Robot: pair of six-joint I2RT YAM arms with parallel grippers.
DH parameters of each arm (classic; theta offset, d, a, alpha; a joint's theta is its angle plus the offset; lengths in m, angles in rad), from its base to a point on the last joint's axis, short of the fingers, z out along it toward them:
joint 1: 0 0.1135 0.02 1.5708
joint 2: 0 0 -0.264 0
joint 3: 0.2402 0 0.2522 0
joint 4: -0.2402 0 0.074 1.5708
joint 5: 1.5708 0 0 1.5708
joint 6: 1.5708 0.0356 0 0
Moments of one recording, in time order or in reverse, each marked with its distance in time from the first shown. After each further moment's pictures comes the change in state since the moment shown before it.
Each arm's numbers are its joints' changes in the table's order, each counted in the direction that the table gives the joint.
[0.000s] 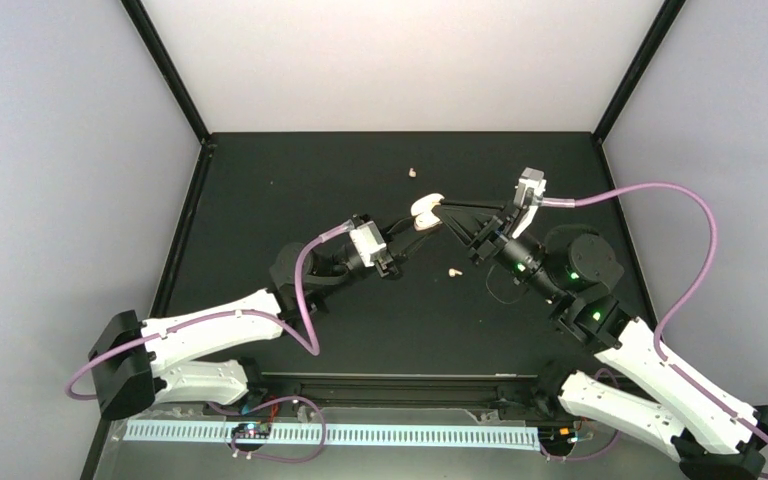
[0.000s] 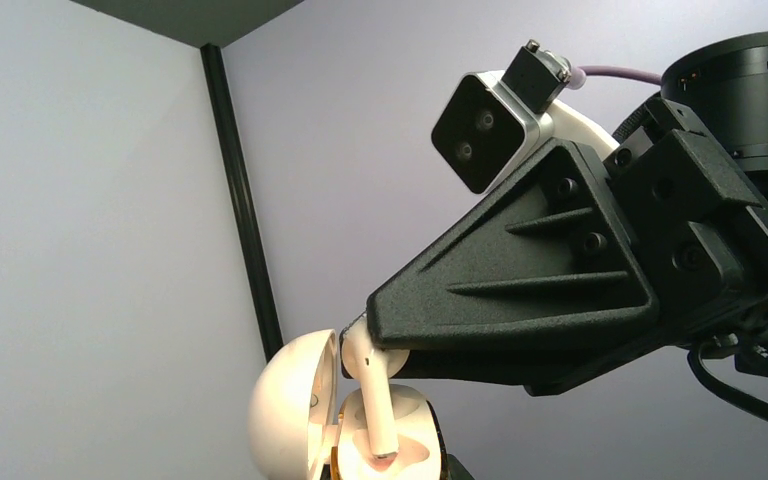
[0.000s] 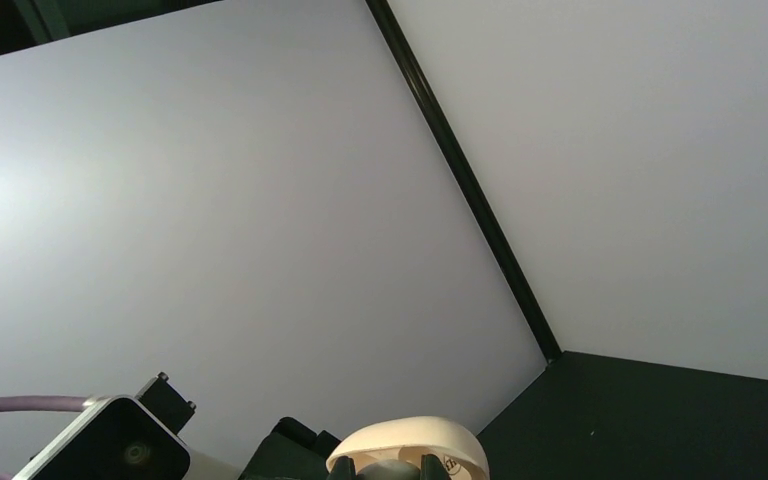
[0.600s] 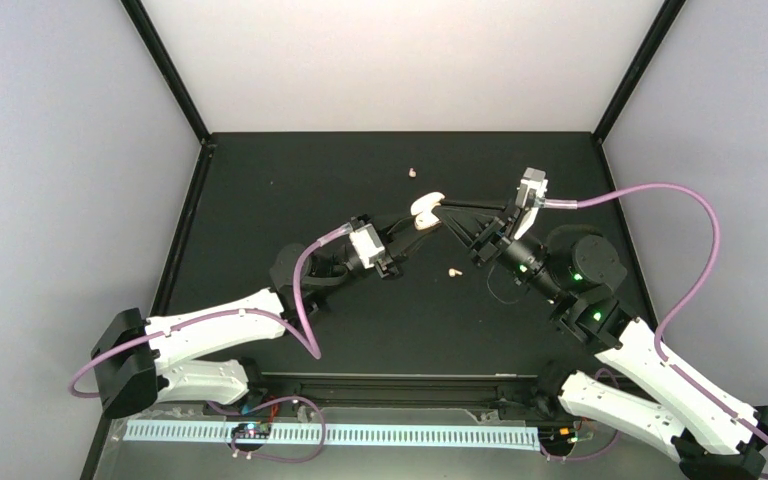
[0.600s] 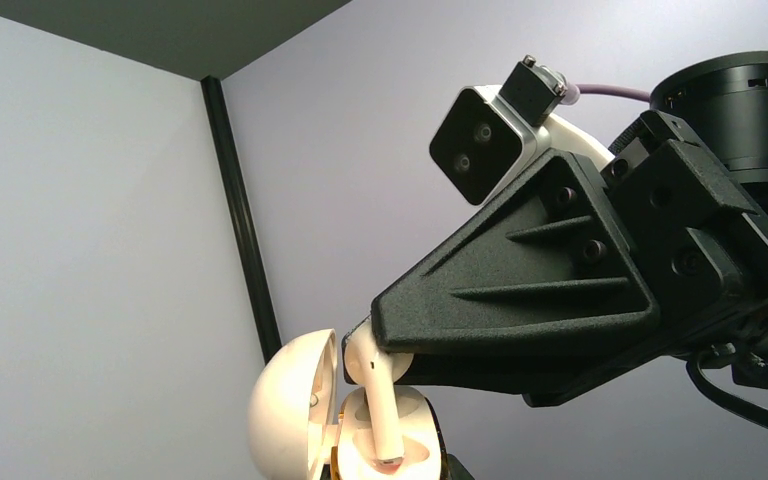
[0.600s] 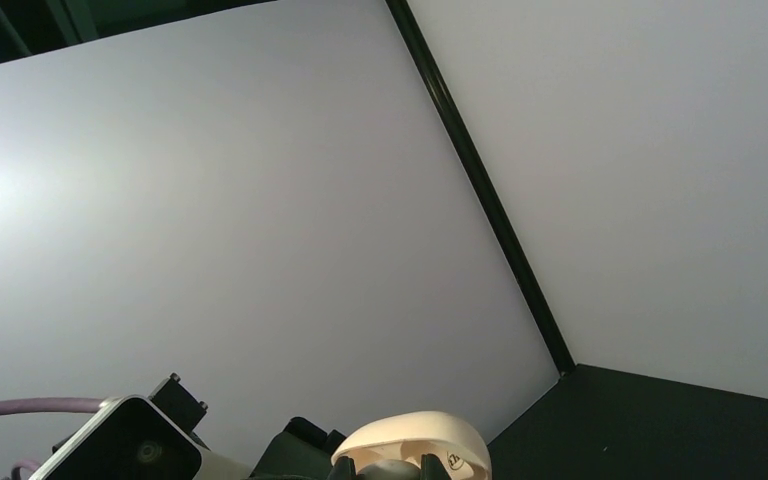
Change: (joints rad) left arm -0.001 -0.023 -0.001 0.076 0.022 0.036; right arm 0.000 0.005 0.000 0.030 -0.031 -0.011
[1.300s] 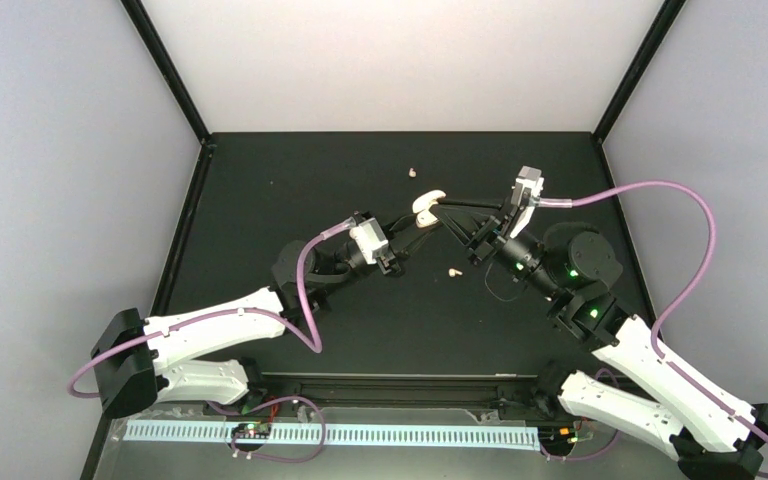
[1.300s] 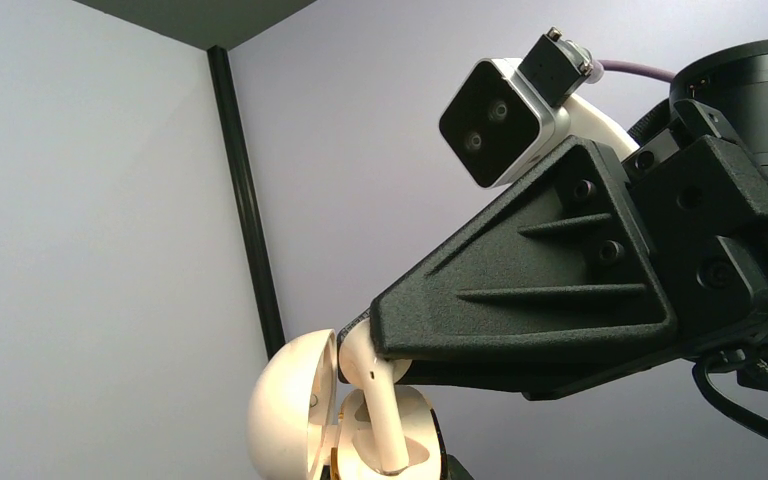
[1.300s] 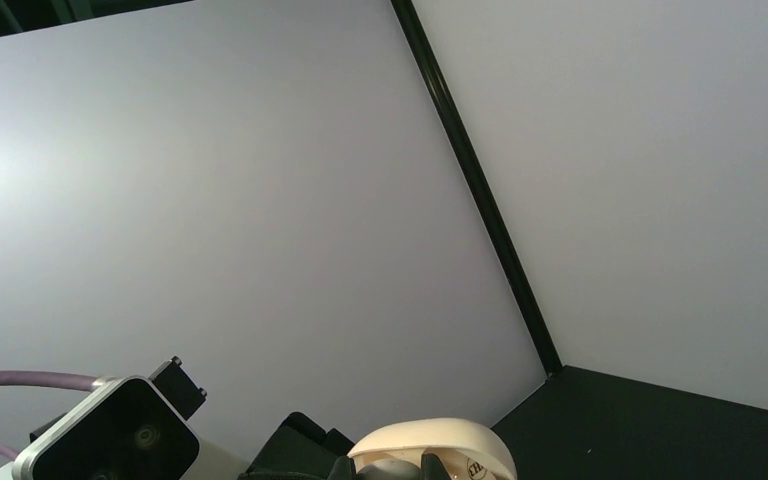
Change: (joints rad) left arm -0.008 0.000 0.019 -0.057 -0.029 -0.035; right arm -0.003 -0.019 0.004 0.005 -0.020 -0.043
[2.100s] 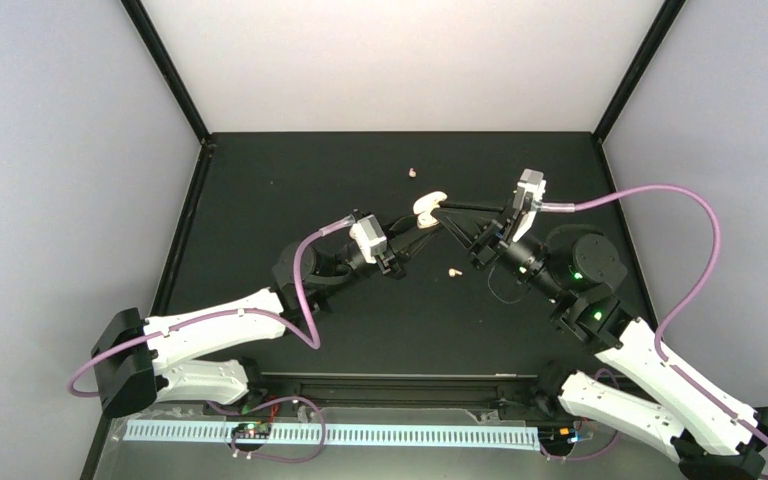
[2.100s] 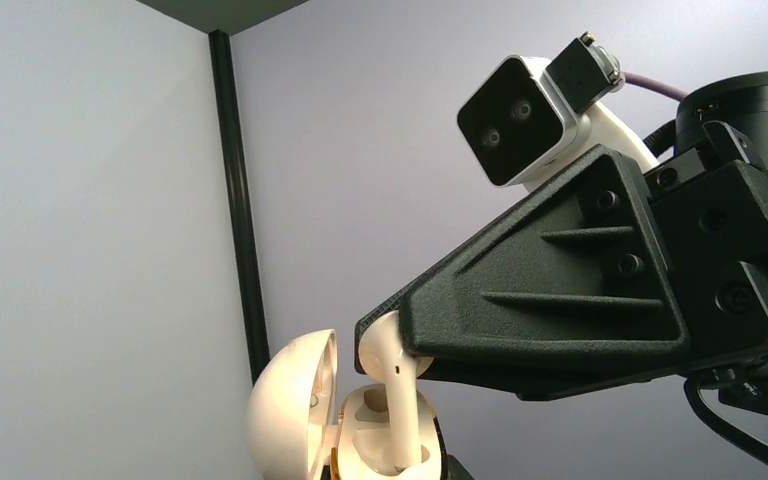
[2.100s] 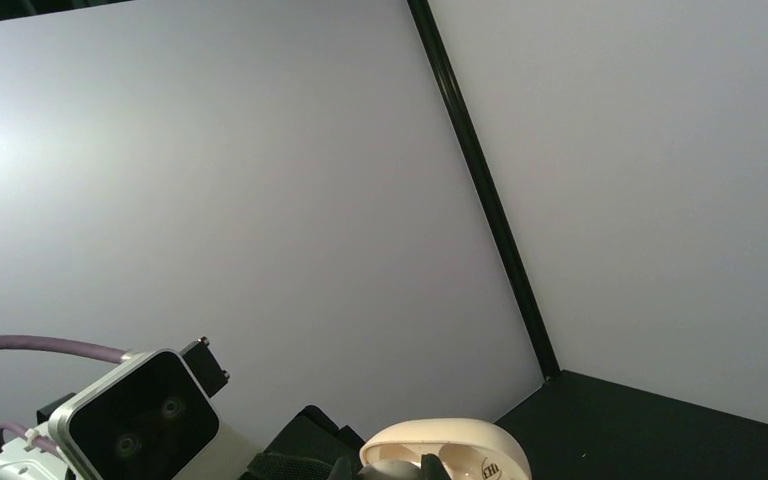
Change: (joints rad) left arm -0.007 0.000 0.000 -0.002 -0.019 -0.068; right arm -0.001 0.017 0.000 -0.014 -0.021 -0.034
